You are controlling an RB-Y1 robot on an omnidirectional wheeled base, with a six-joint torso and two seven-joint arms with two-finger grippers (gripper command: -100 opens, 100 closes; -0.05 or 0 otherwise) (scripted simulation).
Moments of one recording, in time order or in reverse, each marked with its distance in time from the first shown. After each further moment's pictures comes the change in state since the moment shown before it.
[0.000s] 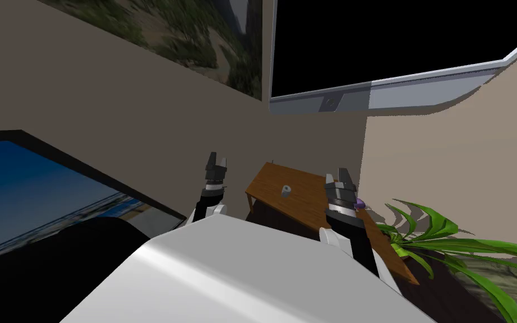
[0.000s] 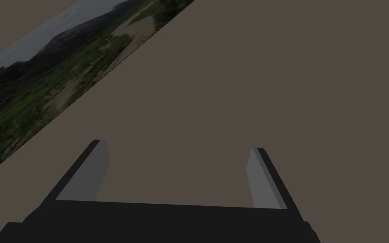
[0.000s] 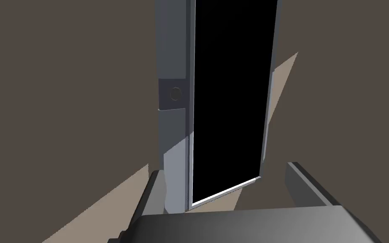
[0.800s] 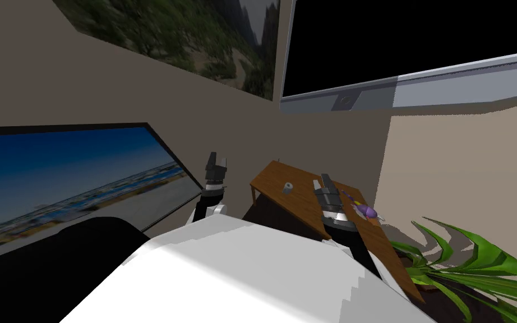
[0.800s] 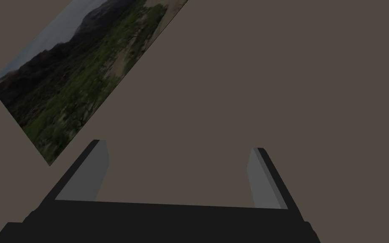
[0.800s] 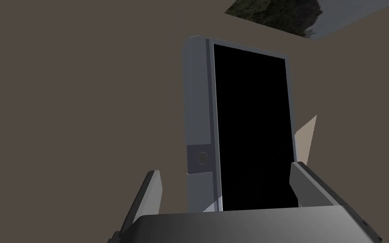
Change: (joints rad) left arm 0.000 0.000 0.000 0.000 0.000 0.000 0.000; right arm 0.076 -0.200 0.113 0.019 -0.027 0.015 -0.020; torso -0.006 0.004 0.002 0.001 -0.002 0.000
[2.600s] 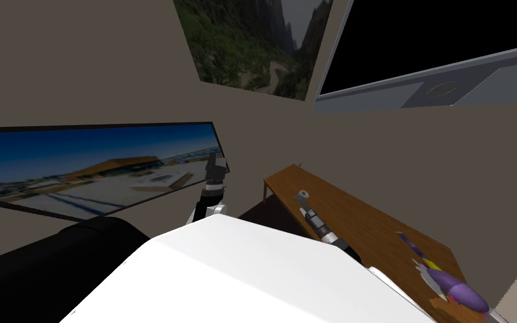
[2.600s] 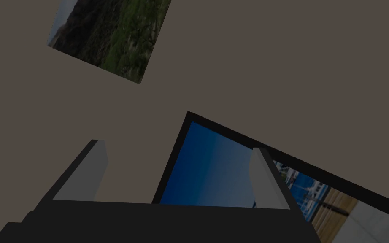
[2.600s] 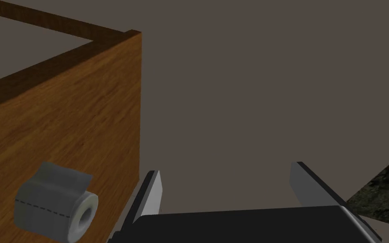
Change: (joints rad) left arm 0.000 0.000 0.000 0.000 0.000 0.000 0.000; right arm 0.040 -0.516 0.257 0.247 0.013 0.056 -0.172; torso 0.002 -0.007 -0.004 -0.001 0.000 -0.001
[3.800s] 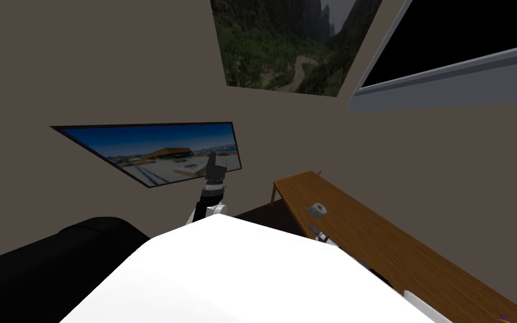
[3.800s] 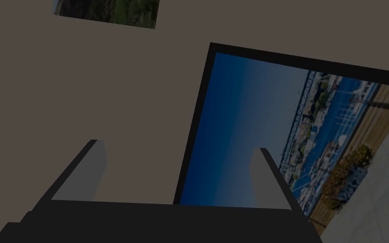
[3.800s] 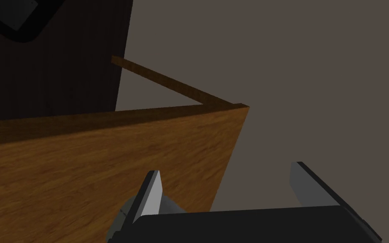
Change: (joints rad) left arm 0.000 0.000 0.000 0.000 0.000 0.000 0.000; right arm -0.021 -0.338 0.172 0.194 0.044 0.062 -0.170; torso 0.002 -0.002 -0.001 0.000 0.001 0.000
